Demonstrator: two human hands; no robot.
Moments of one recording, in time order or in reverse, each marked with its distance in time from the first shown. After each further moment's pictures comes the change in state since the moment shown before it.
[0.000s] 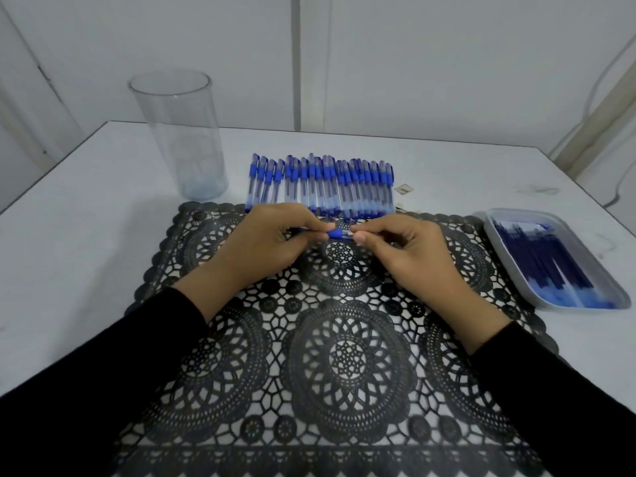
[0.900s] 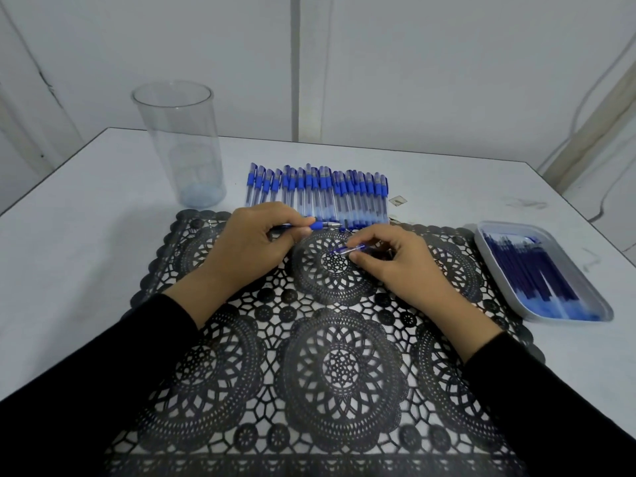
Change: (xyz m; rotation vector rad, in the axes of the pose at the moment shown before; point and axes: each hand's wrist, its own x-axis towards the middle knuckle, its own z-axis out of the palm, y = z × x) left_hand -0.003 -0.010 -0.004 0.067 0.183 -0.026; right_hand 0.005 0.006 -0.003 -0.081 -0.118 0.160
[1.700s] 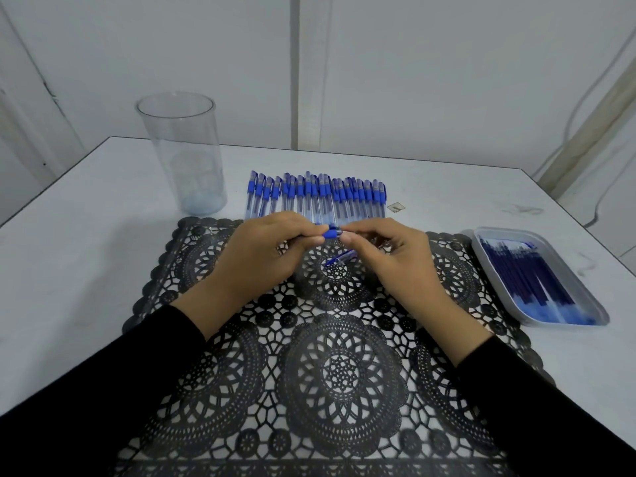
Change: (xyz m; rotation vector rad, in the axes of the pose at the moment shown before) left_hand 0.001 0.012 0.004 0.006 0.008 0.185; right_hand 0.002 -0.020 0.007 0.113 0.197 -0.195
